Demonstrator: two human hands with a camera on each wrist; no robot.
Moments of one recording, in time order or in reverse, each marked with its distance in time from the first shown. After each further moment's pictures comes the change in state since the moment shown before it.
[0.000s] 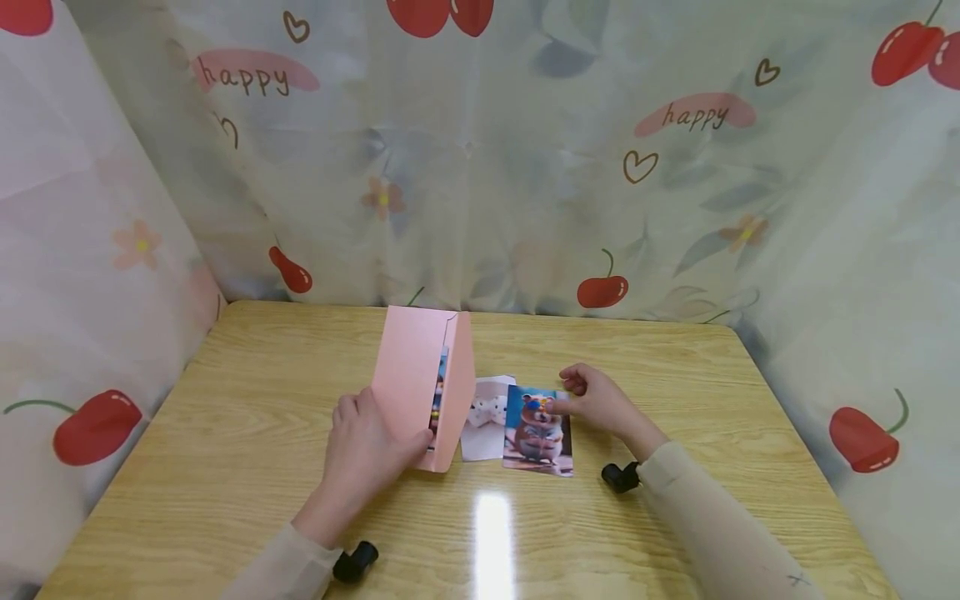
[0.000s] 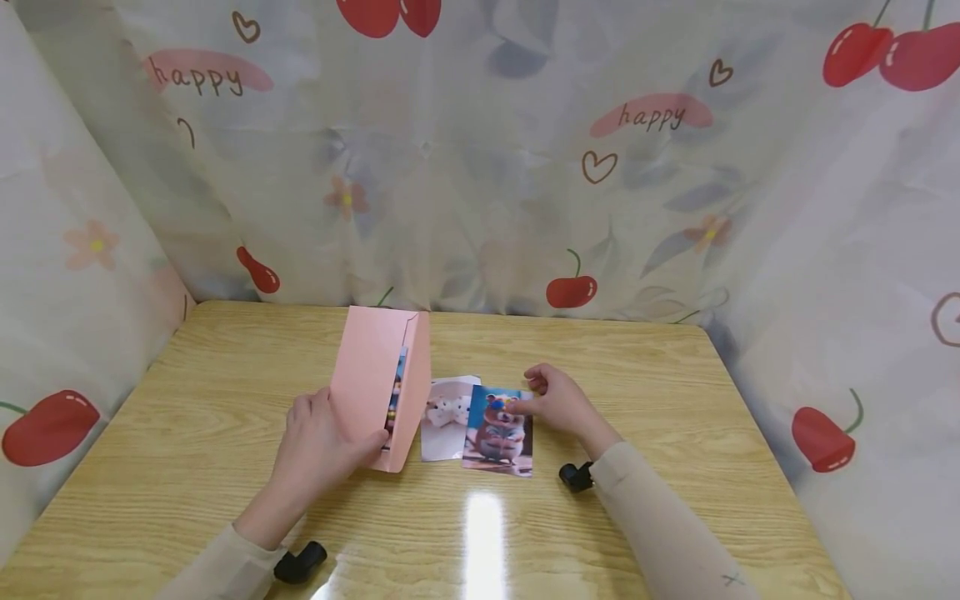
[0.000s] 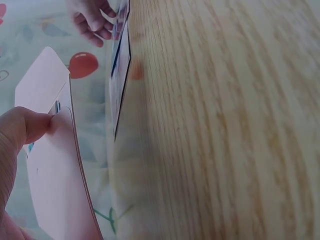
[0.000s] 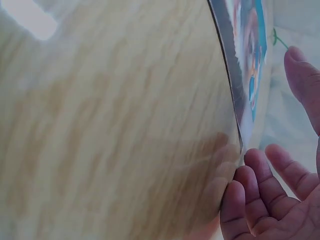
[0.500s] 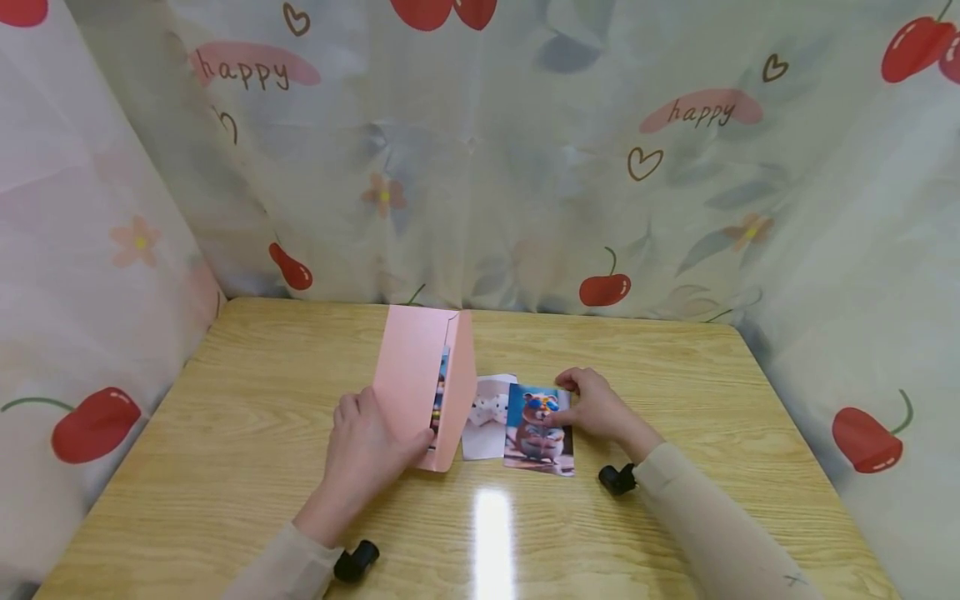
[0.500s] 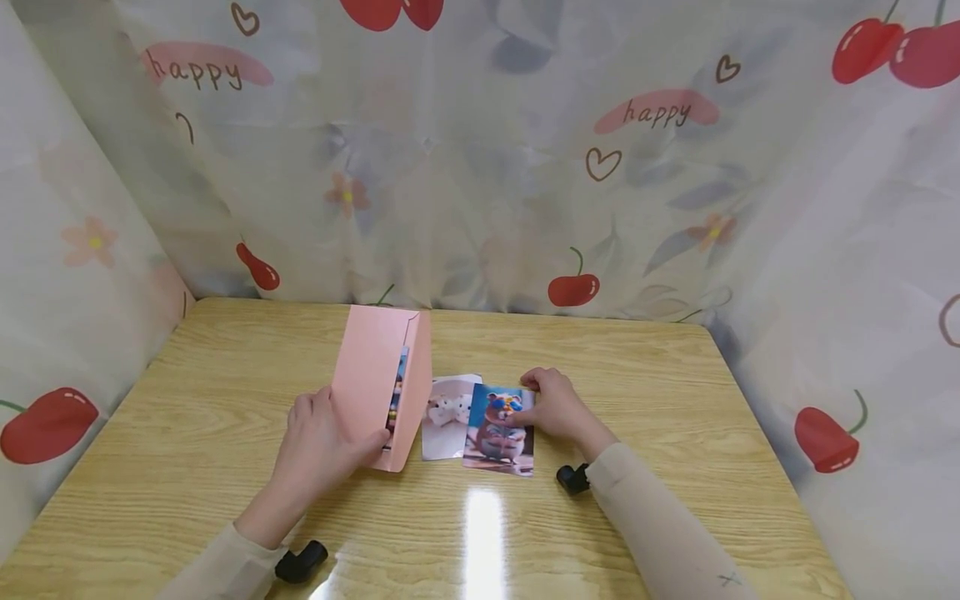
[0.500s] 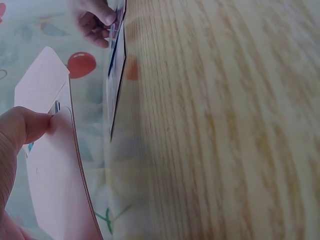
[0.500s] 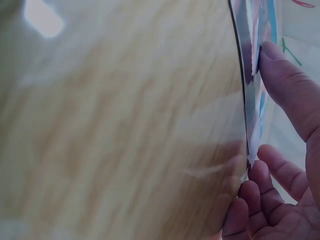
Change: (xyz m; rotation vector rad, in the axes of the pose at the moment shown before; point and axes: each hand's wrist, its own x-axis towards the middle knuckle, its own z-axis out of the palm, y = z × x) left_hand 0.001 -0.004 0.003 -0.010 0.001 0.013; right_hand 0.000 -0.003 0.009 -0.155 -0.014 -0.045
